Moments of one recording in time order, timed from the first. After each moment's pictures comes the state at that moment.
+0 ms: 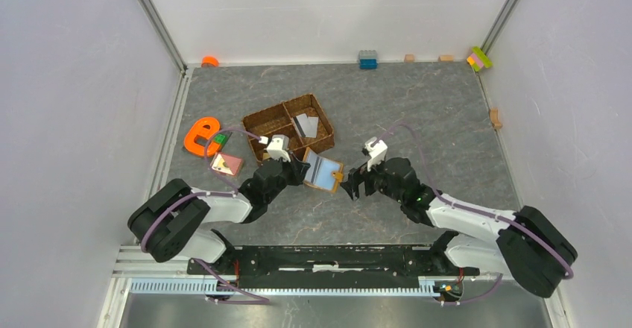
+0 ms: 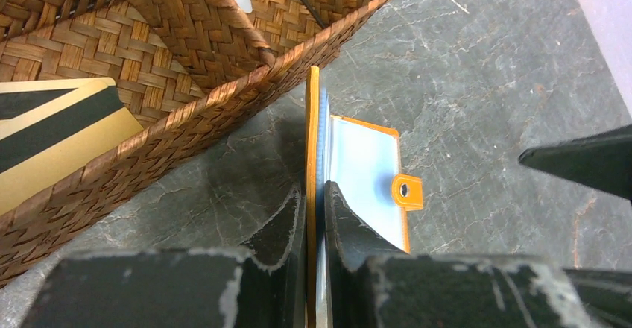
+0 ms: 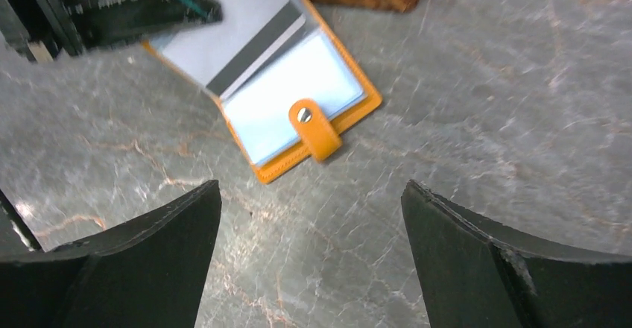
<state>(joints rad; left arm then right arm) -0.73 1.40 0.31 0.78 -0.19 -0.57 0.72 1.11 0.35 0.38 -0.07 0.20</state>
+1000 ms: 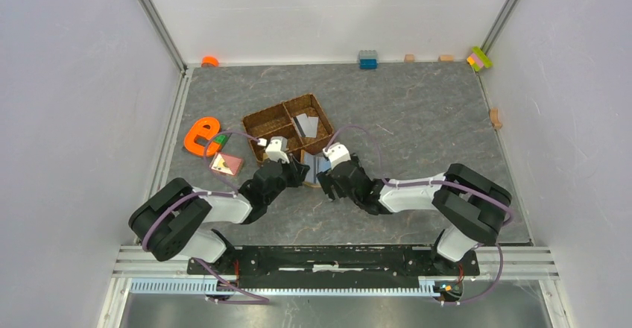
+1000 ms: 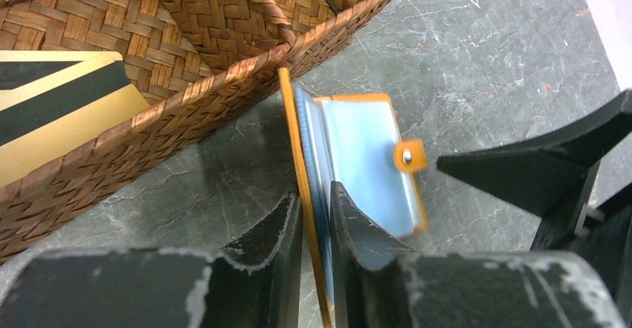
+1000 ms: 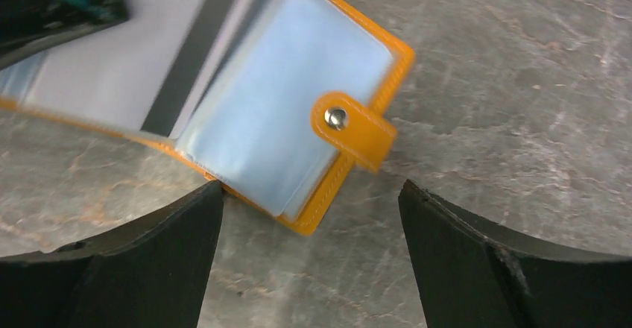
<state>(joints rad) -0.72 1.42 0.30 0.78 -0.18 -0.61 1.00 1.62 0.65 0.26 0.41 0.24</state>
